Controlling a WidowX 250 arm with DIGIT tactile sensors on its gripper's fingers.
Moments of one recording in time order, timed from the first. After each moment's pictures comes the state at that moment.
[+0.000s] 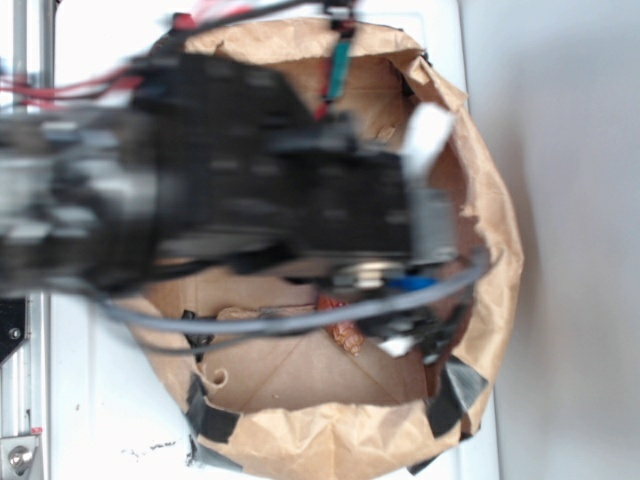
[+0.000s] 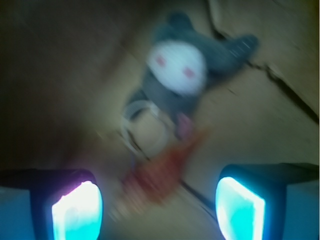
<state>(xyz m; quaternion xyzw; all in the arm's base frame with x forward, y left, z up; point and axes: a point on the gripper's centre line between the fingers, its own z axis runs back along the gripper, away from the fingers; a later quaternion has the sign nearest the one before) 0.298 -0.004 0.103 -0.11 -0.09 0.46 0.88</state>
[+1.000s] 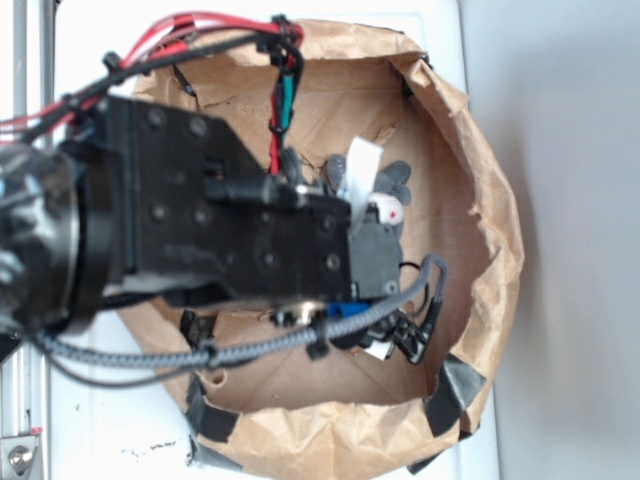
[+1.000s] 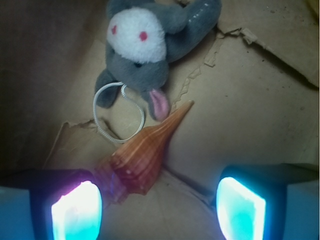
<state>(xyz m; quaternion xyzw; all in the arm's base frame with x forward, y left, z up) 0.298 -0.022 0.086 -0.09 -0.11 0.49 0.86</state>
